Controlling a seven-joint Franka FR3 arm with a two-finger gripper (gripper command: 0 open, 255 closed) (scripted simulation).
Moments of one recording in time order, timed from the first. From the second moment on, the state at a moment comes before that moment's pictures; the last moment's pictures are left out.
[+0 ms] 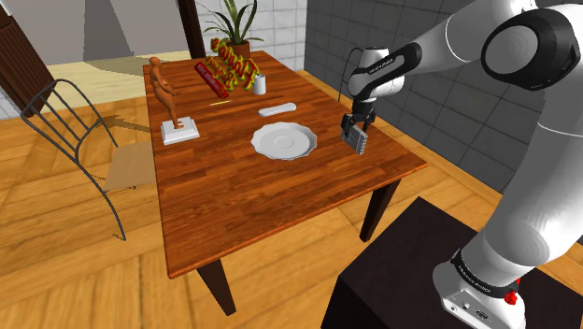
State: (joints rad) arm -0.20 0.27 -0.13 -2.01 0.03 2.30 -0.05
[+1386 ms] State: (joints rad) arm -0.20 0.26 -0.13 -2.00 0.03 2.27 -0.05
